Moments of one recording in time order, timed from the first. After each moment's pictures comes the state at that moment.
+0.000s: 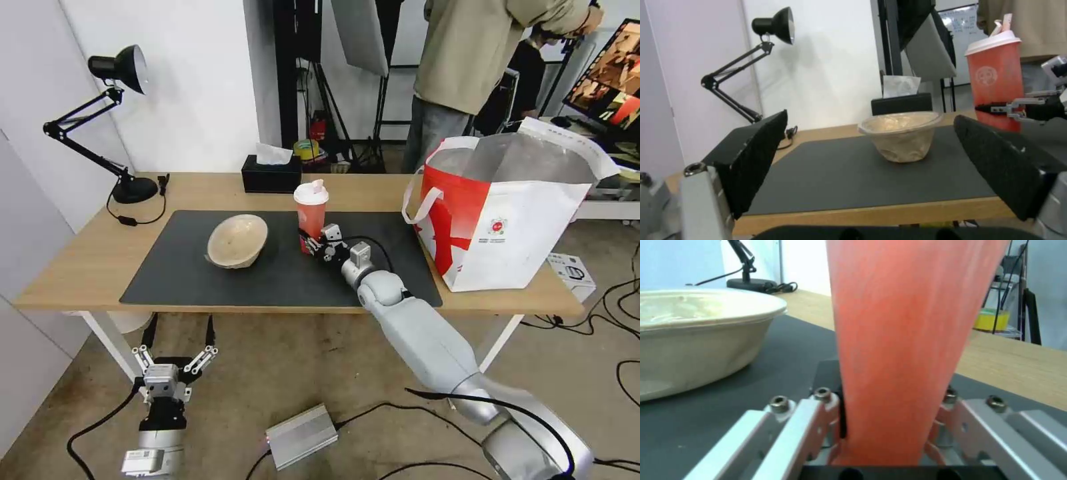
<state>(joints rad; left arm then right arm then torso) 1.69 -1.53 -0.68 -2.00 0.03 -0.52 0.02 -0.45 1.38 -0.14 1.03 0.41 0.12 -0.20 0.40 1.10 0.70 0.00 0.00</state>
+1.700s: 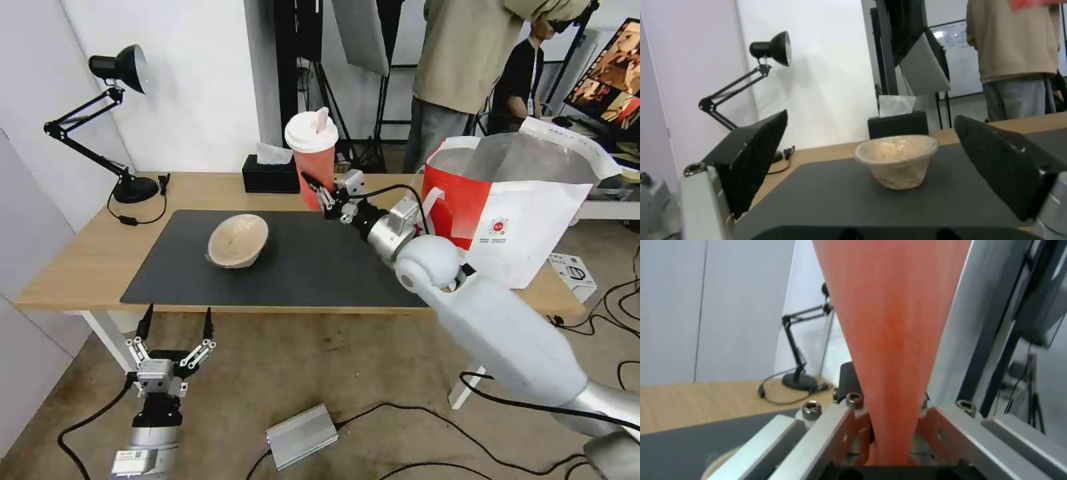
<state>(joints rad) 1.71 -1.51 -0.68 -2.06 0.02 -0.52 0.02 -0.41 0.96 -0.20 1.79 0.65 -0.04 -0.08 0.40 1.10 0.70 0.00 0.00</state>
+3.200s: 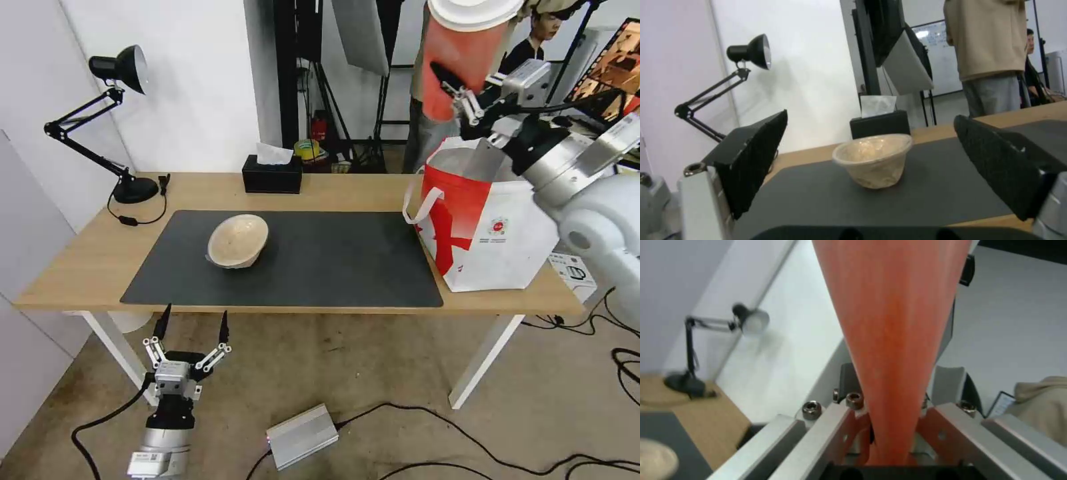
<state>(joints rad) 1.72 -1.49 -0.63 -2.06 0.07 -0.53 0.03 -0.44 0.48 0.14 1.96 0.76 -0.01 -0.12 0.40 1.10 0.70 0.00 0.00</state>
